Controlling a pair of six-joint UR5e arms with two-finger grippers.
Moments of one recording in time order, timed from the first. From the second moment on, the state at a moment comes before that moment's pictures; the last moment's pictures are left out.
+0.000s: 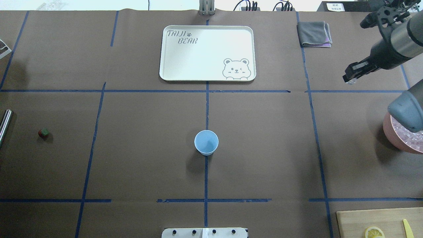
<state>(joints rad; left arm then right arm) -1.51 -1.46 -1.67 -1.49 -2.32 0.18 0.96 -1.17 1.93 -1.72 2.19 0.54</state>
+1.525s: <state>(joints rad) -1.51 -1.46 -1.68 -1.49 -2.32 0.18 0.44 -0.76 1.71 -1.74 1.78 1.20</state>
